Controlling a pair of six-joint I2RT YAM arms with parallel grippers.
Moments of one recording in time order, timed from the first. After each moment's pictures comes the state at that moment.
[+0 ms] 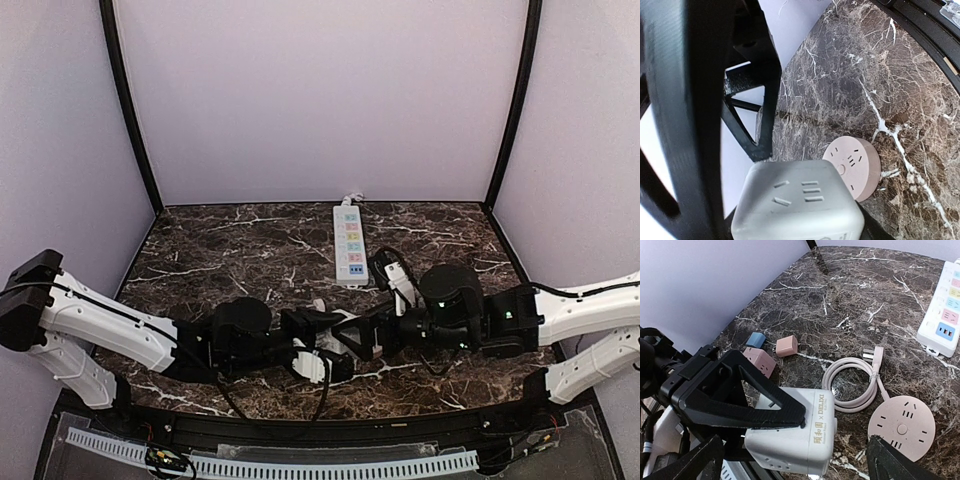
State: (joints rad) left arm -1.30 1.50 0.69 0.49 -0.20 1.07; right arm 1.27 1.18 0.73 -0.03 0.18 0.59
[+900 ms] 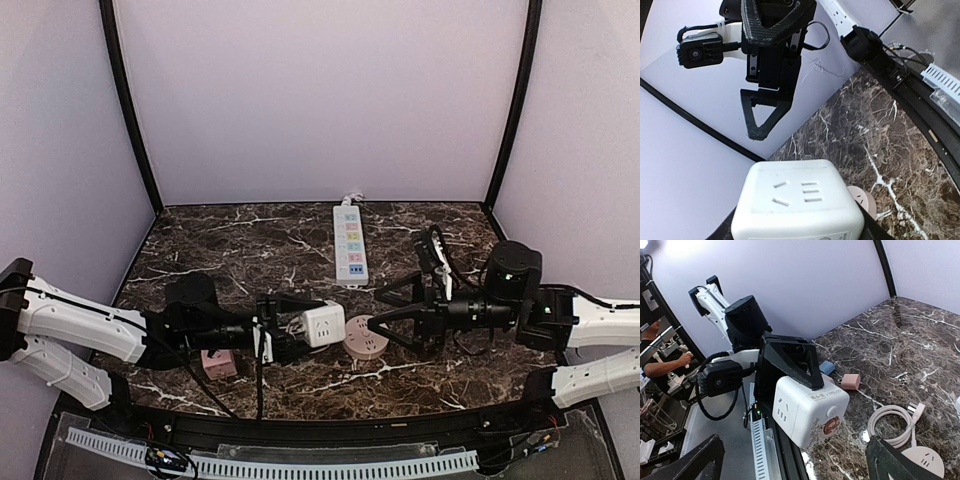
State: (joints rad) left arm -1.14 1.31 0.53 0.69 0.25 0.91; right arm 1.09 0.89 0.58 0.16 -0.30 0.40
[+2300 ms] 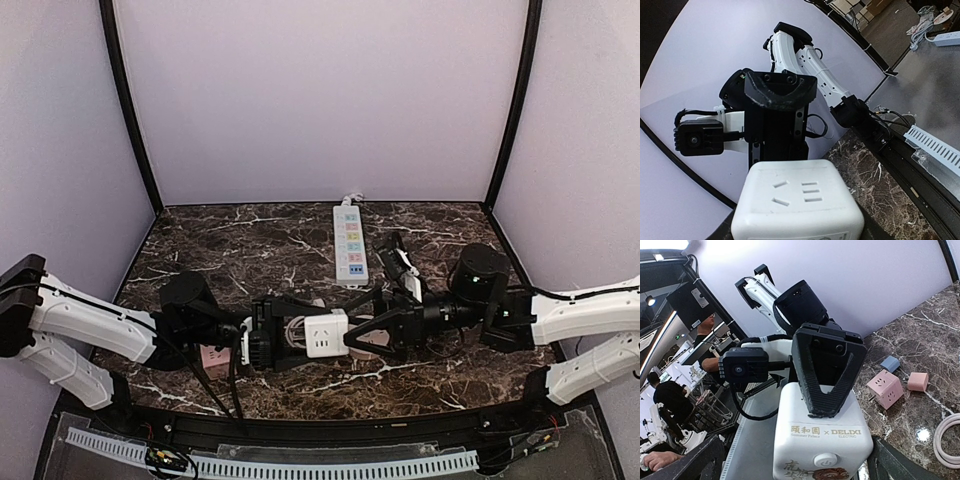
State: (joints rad) left arm -1.11 1.37 0.52 0.96 0.56 0.77; right arm 1.10 1.15 0.60 0.53 -0.61 0.60
